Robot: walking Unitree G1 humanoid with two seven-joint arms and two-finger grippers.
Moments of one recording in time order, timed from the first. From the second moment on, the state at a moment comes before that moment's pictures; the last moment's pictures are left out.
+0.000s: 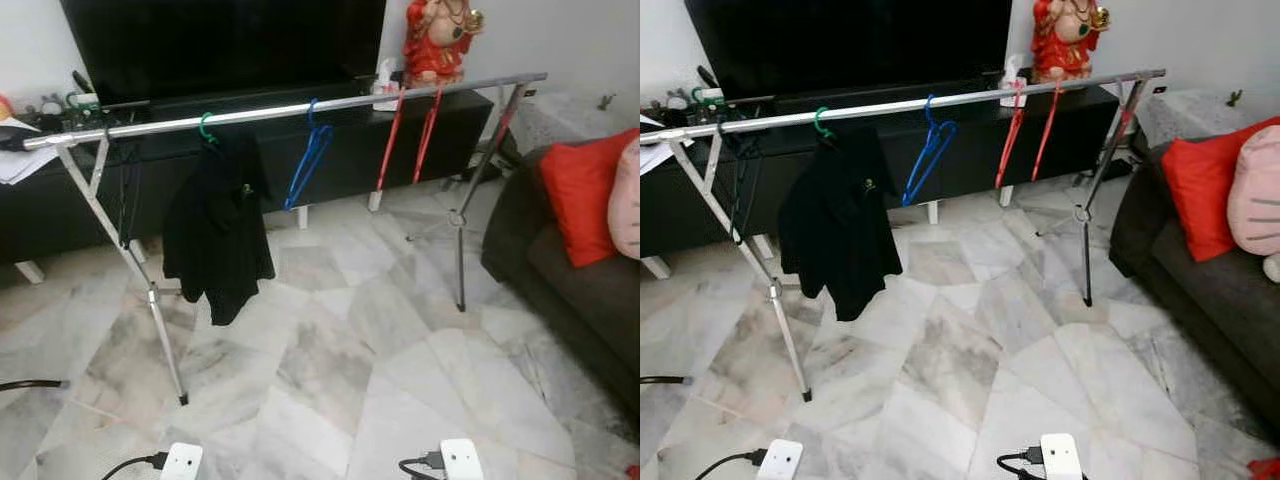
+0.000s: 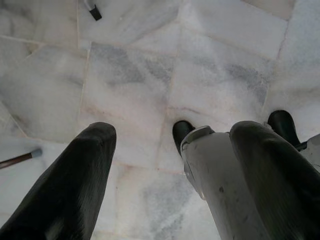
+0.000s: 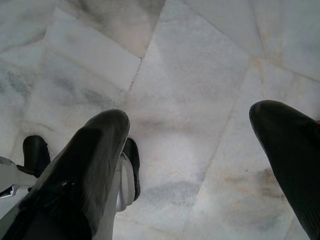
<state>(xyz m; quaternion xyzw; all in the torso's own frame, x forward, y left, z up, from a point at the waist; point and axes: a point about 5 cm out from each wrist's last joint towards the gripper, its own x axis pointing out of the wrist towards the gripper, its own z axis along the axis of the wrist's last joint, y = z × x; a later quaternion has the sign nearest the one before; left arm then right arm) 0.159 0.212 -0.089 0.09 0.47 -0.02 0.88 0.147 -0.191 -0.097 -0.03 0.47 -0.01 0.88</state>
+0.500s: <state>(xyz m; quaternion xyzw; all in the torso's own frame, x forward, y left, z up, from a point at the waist) 0.163 0.213 -0.087 0.11 0.47 -0.02 0.88 0.147 -0.195 -0.096 0.03 0.46 -0.08 0.88</state>
